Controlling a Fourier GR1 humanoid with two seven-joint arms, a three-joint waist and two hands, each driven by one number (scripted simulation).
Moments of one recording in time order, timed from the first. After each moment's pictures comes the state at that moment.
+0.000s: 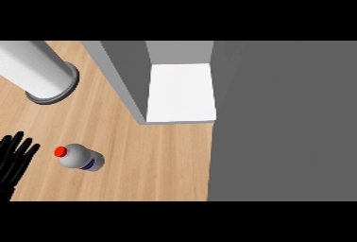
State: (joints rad) left arm 0.34 0.24 0.25 -1.91 0.40 -0.38 0.02; right arm 0.62 -0.15 -0.12 -2.41 -0.35 0.36 0.05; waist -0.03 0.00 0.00
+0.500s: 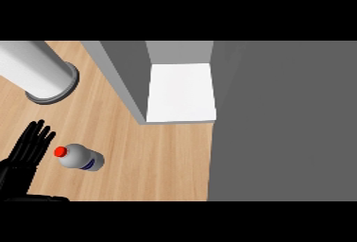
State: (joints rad) left arm 0.18 0.23 0.25 -1.62 0.26 -0.35 -0.09; right arm 0.67 -0.15 -0.14 -2.40 -0.38 0.41 -0.01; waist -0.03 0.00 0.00
